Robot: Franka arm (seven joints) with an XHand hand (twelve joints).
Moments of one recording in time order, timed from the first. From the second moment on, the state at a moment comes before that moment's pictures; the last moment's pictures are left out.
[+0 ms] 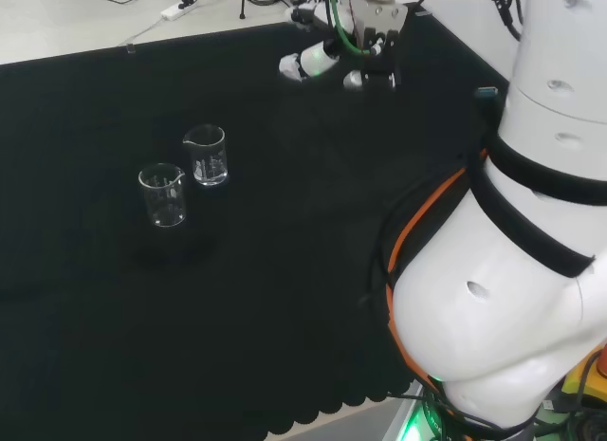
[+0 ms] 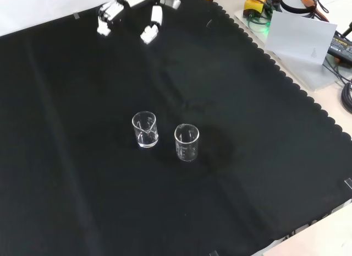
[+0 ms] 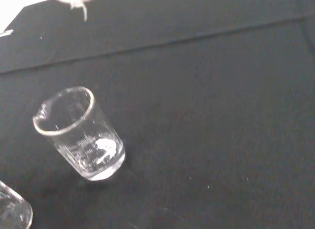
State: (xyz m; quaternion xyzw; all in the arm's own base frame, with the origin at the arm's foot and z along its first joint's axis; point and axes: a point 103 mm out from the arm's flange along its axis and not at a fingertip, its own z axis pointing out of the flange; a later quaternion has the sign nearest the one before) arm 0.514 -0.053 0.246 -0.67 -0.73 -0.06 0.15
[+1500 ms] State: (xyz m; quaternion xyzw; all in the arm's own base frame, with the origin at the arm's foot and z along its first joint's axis) arm 0.555 -0.002 0.122 -0.55 -0.78 -0.08 0.28
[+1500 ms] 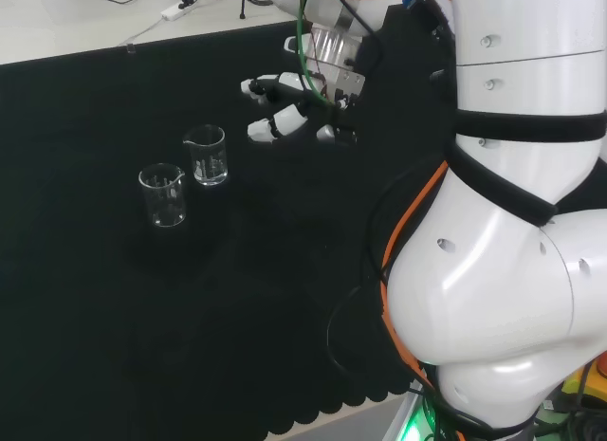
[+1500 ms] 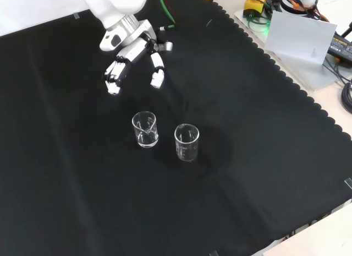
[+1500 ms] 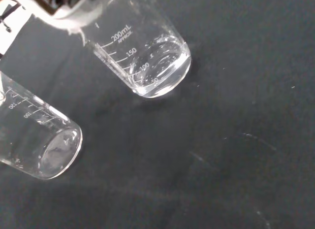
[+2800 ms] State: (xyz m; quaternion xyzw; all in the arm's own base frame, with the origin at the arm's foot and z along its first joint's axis) arm 0.578 0.063 0.070 -0.47 -0.80 -0.14 0.34
